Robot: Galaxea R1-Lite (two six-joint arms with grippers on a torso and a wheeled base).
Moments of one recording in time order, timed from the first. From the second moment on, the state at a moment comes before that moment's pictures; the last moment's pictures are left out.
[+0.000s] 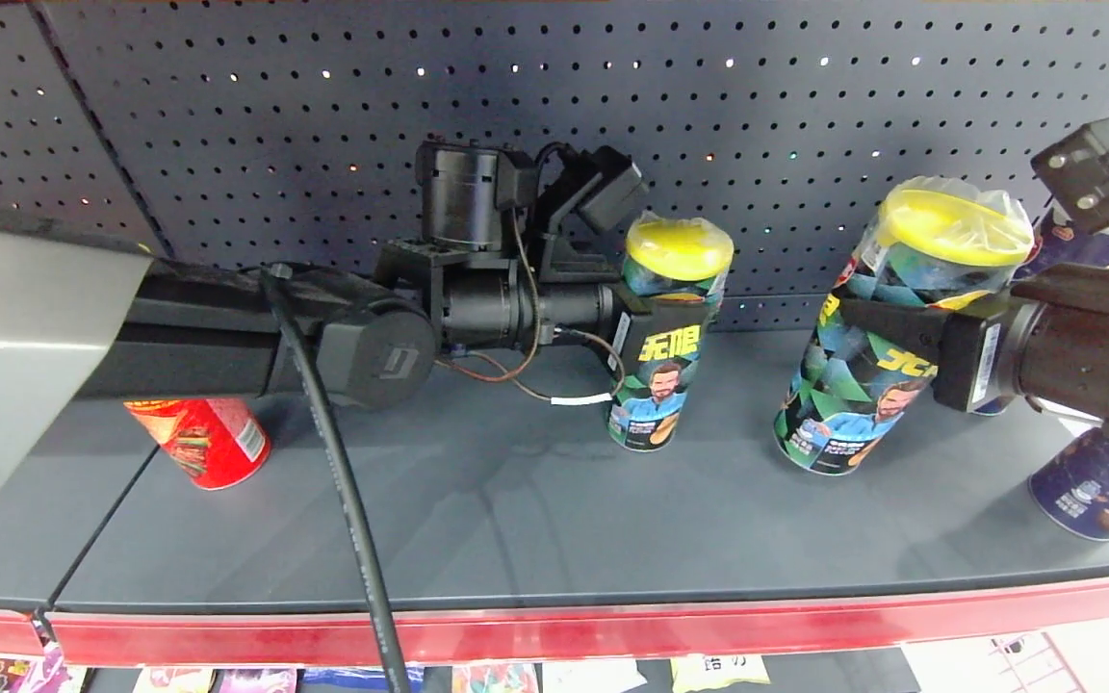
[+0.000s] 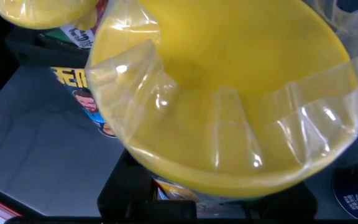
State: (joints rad) left arm -0.66 2.07 -1.52 -0.38 -0.58 0.20; right arm 0.49 1.31 -0.85 -0.28 -0.10 -0.10
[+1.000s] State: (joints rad) left arm -0.74 1.81 -1.17 -0.38 -0.58 0.18; right arm 0.49 1.31 -0.85 -0.28 -0.10 -0.10
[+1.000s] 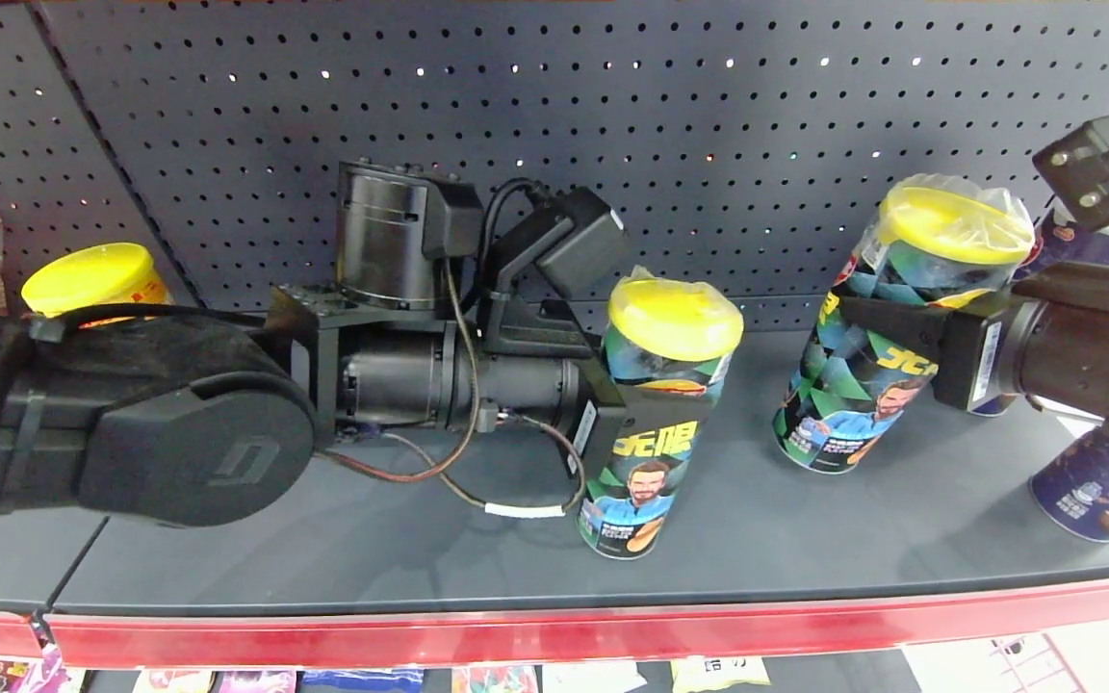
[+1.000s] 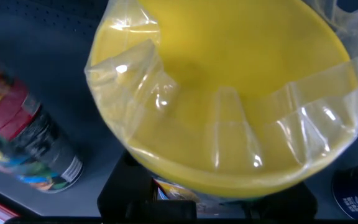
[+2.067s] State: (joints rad) left arm -0.76 1.74 -1.03 -0.47 -0.55 0.11; right arm 0.49 1.31 -0.85 -0.28 -0.10 -0.10
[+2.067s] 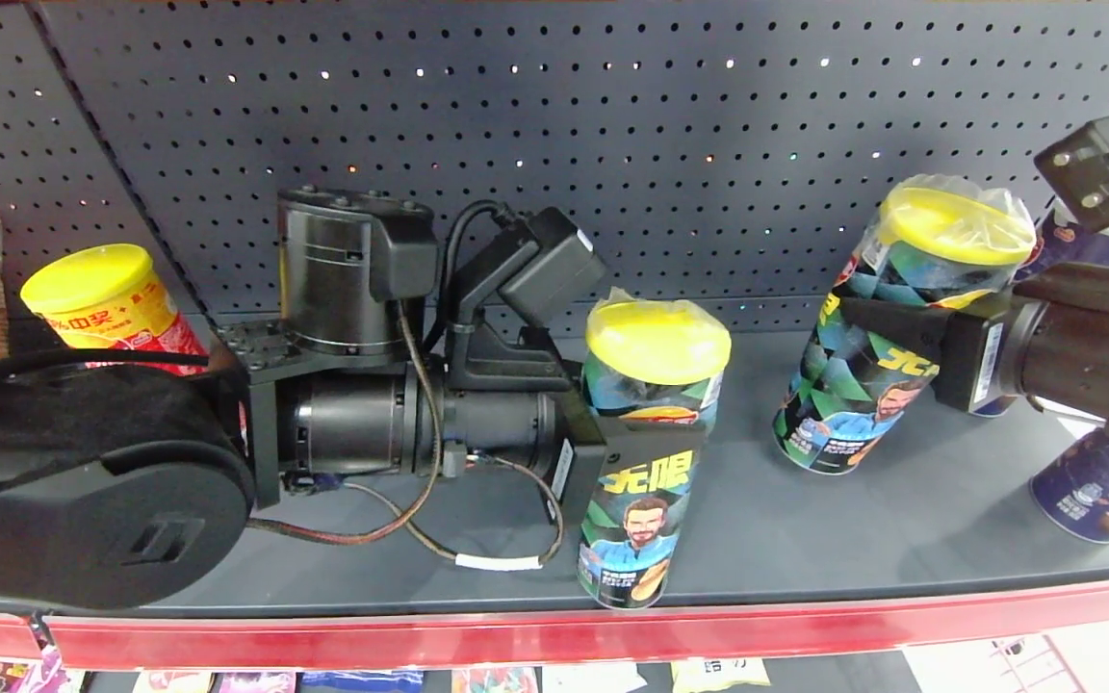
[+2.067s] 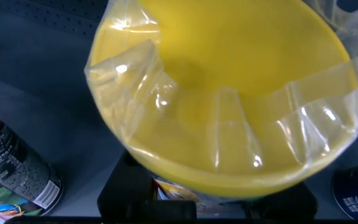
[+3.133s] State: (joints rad) left arm -0.75 1.73 -1.03 -0.47 -0.55 0.09; right arm 0.49 1.31 -0.85 -0.28 -0.10 -0.11
